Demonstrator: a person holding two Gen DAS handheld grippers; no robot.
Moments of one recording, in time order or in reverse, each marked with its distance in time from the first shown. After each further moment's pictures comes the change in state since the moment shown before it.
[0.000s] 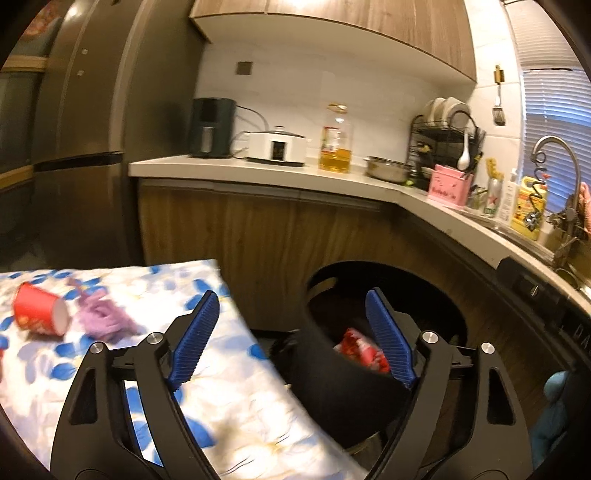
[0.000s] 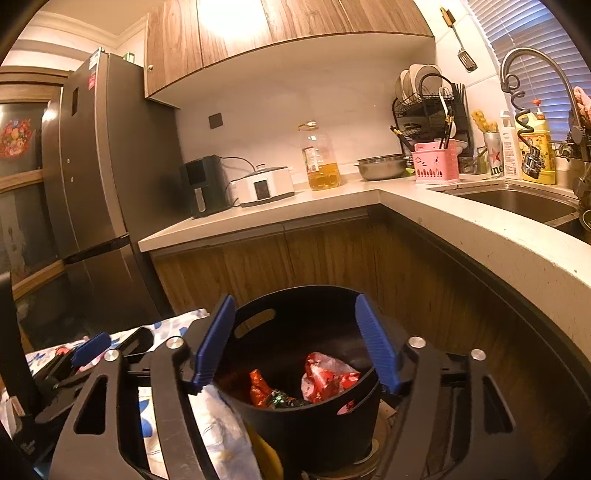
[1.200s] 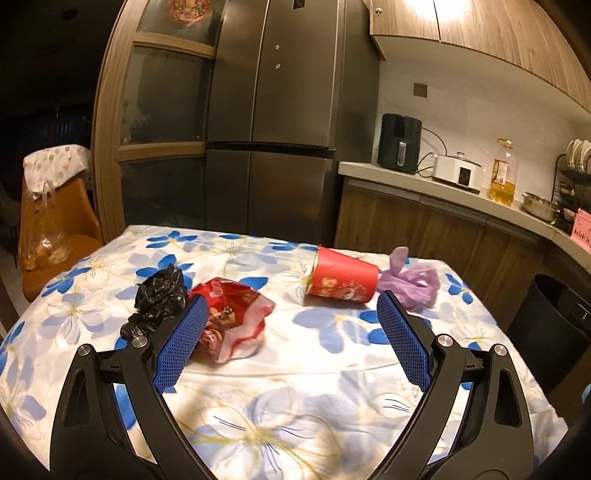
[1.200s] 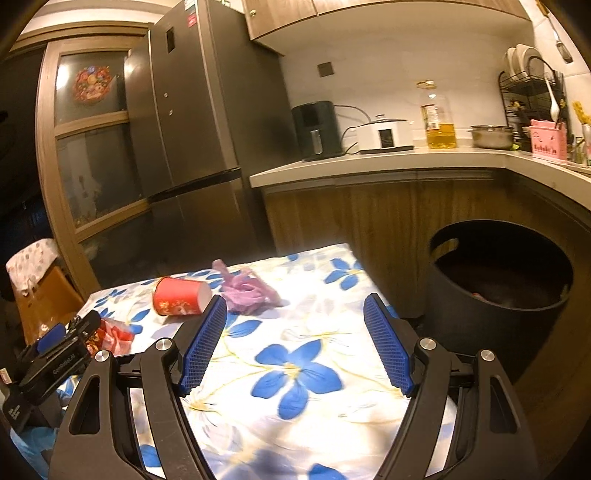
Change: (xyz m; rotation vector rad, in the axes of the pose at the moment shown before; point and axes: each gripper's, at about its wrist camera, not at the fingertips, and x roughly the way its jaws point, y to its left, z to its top) left arm -0.148 0.240 -0.051 -0.184 -0.043 0.552; right arm 0.006 0.179 -0.075 -0.113 0.171 0.324
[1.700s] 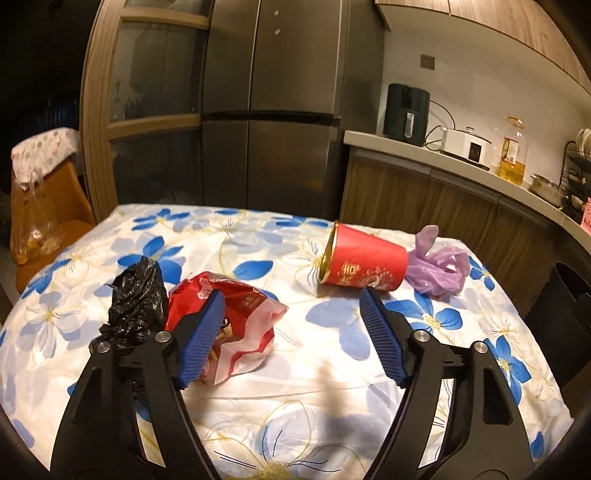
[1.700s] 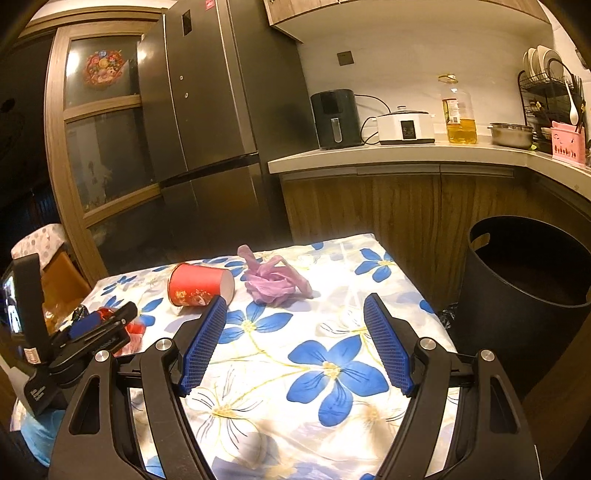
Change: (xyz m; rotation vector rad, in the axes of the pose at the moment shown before) left arm 0.056 0.009 0.000 0.006 0.124 0.001; right arm 0.021 0.029 -0.007 -0.035 0.041 0.034
